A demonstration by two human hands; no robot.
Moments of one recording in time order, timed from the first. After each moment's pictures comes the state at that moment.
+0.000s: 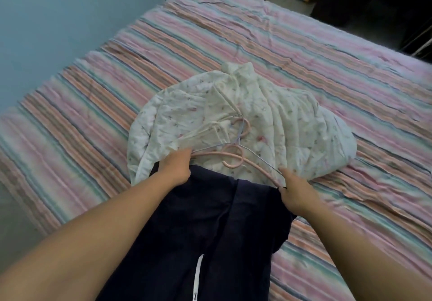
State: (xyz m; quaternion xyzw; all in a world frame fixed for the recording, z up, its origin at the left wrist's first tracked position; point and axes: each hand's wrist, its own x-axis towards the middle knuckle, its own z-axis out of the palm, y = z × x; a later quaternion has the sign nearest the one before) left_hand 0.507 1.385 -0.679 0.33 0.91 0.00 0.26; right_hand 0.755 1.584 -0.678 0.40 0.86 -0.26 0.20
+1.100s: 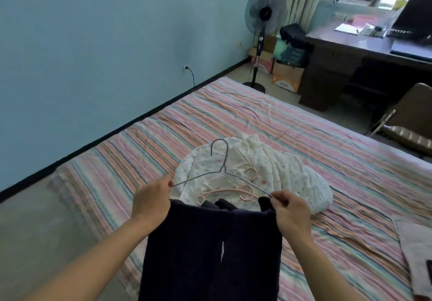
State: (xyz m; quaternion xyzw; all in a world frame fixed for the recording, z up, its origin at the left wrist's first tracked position) left_hand 0.569 1.186 -0.439 0.27 0.95 0.16 -0.03; right_hand 0.778 1.427 -0.450 0.44 0.77 -0.42 -0.20
